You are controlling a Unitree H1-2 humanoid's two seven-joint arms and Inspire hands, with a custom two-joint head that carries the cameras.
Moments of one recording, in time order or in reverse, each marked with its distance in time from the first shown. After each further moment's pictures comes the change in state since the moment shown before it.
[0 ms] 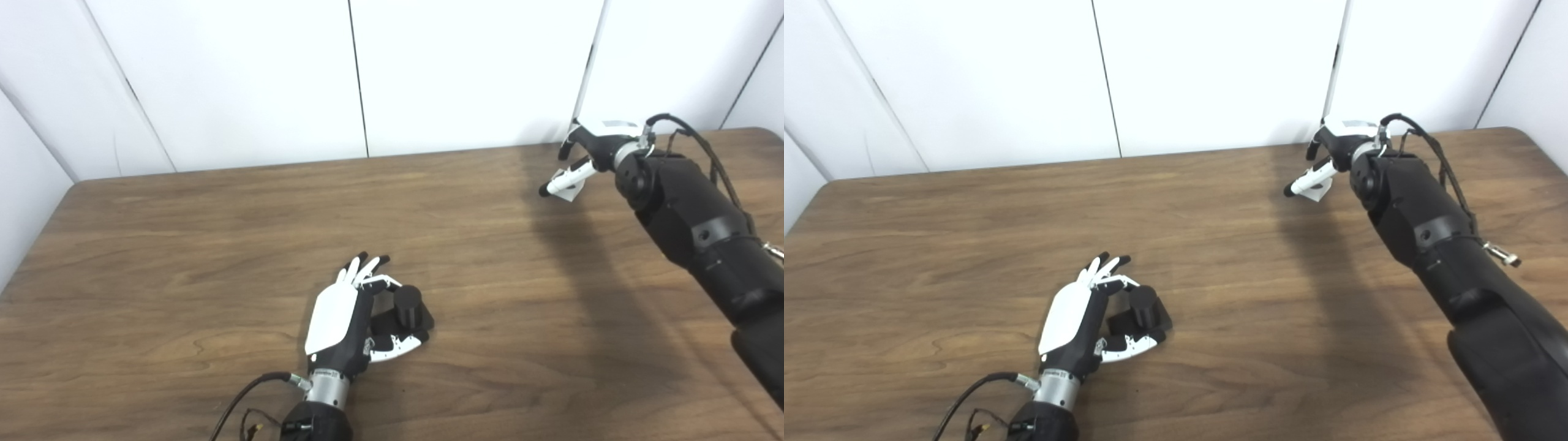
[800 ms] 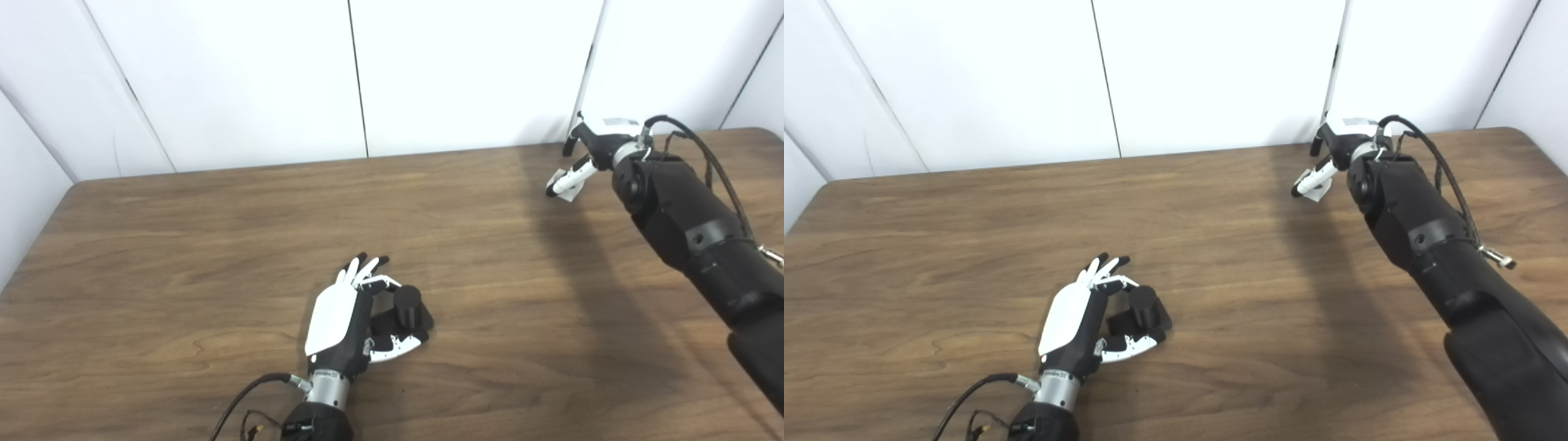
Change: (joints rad) left arm 0.004 -0.010 0.007 0.000 0.000 0.000 0.001; right arm 0.004 0.003 0.008 0.003 -0.024 0.007 -0.056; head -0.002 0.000
